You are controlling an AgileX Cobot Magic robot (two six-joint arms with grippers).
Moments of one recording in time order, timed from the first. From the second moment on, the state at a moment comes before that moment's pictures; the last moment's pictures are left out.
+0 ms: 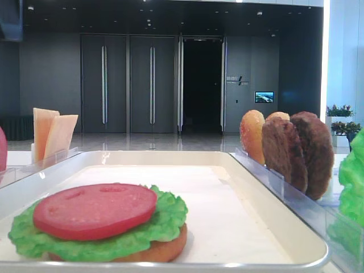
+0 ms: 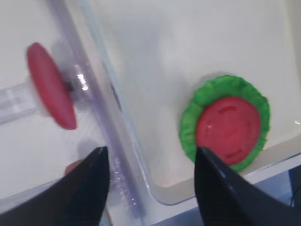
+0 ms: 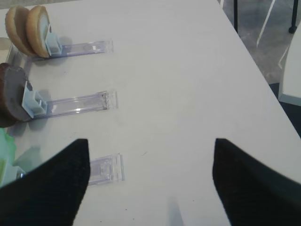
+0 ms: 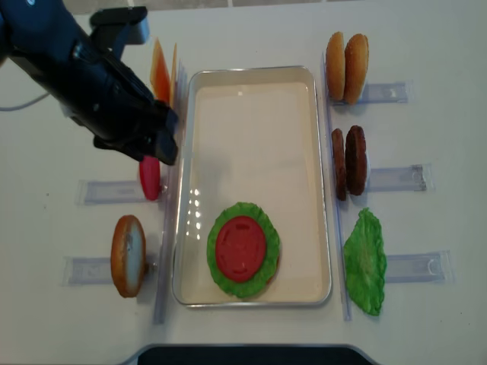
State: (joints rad) left arm -0.36 1.45 -1.13 -0.17 1.08 -0.06; right arm 0.03 -0.01 -0.50 -0.07 1.14 0.11
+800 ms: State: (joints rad) left arm 0.01 1.33 -1.11 0.09 1.22 -0.07; right arm 0.03 -0.01 -0.50 -0.07 1.14 0.11
